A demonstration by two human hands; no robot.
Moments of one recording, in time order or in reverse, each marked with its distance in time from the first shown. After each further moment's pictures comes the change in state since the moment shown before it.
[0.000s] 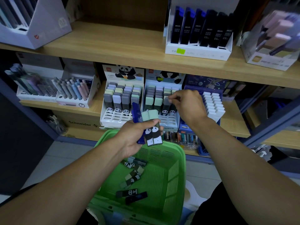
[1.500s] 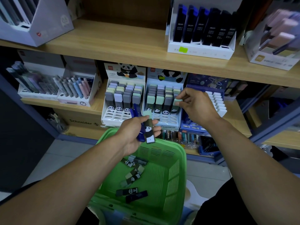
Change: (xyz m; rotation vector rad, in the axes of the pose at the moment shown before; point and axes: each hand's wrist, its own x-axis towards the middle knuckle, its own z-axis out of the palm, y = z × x) left_hand 0.007 0.001 -0.004 -0.056 0.091 -0.023; right_hand -0.010 0.018 -0.017 0.172 -0.087 -0.016
